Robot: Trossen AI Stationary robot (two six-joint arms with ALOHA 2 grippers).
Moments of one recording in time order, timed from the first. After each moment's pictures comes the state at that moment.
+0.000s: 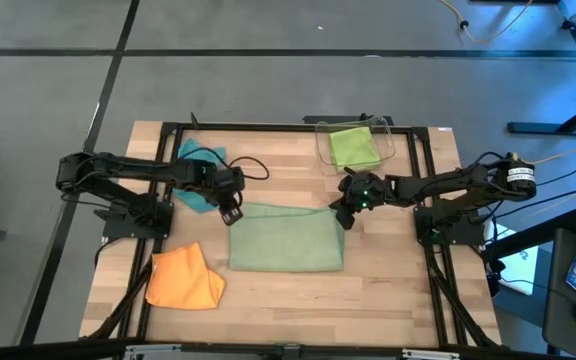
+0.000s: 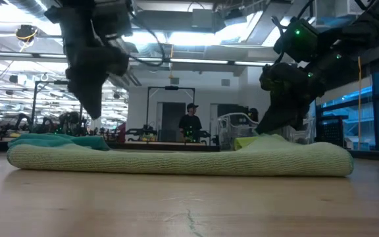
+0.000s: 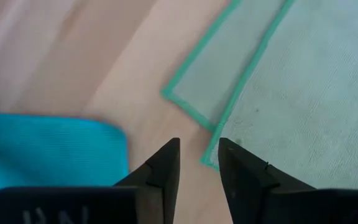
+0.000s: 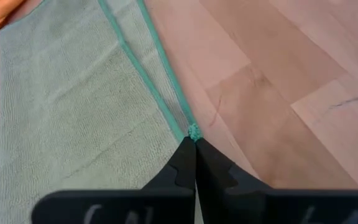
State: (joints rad) left arm 0.15 1.30 0.82 -0.77 -0.03 -0.48; right arm -0.17 1.36 0.47 0.15 -0.07 0.44
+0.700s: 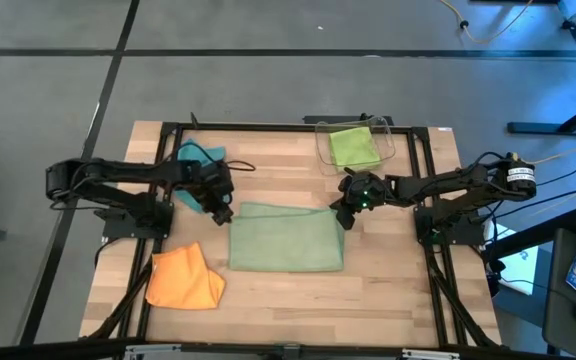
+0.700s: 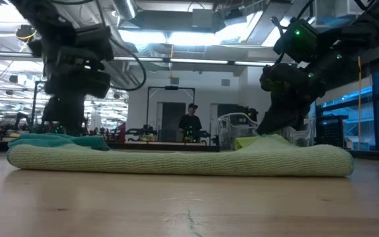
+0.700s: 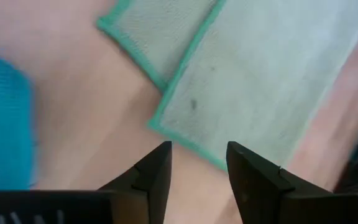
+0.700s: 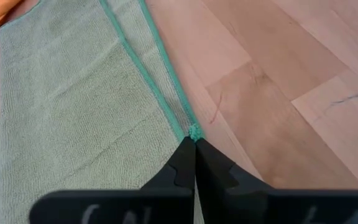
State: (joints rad) left arm 0.32 1.18 0.53 -0.49 0.44 -0.55; right arm -0.17 1.36 0.47 0.15 -0.07 0.44
